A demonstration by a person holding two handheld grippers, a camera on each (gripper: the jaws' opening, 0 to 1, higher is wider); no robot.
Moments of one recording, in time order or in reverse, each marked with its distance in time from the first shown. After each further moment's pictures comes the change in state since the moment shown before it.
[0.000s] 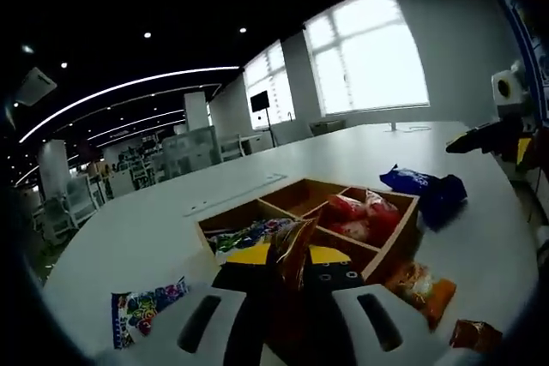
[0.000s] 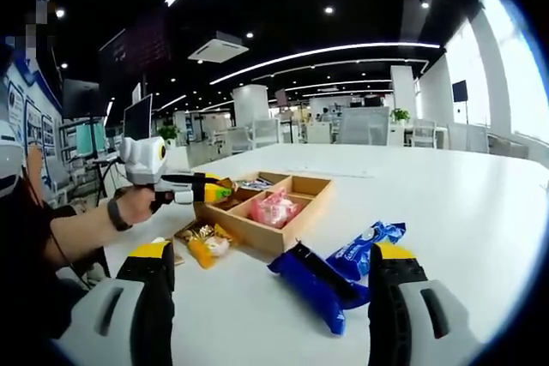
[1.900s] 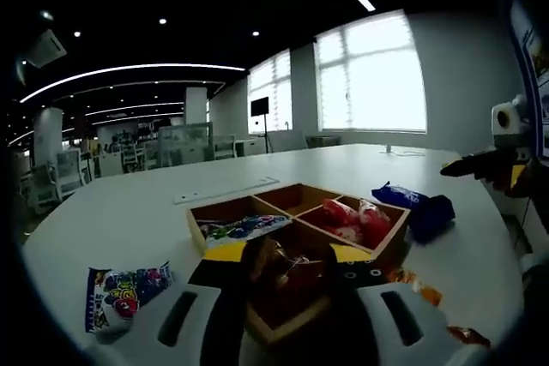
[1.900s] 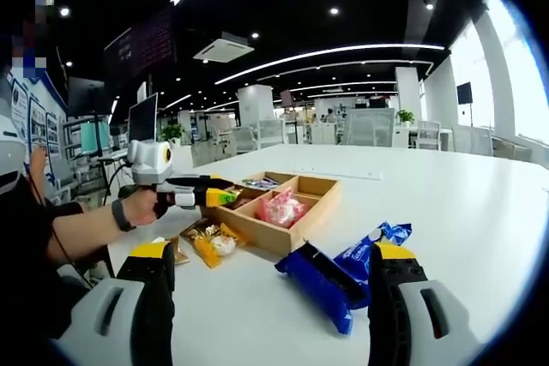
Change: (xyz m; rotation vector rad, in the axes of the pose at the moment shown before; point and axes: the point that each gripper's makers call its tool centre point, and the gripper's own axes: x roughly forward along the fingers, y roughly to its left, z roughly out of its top) left arm -0.003 -0.001 -0.004 -0.154 -0.062 -0.058; right arm 0.001 0.008 -0.001 -0.012 -0.003 0.024
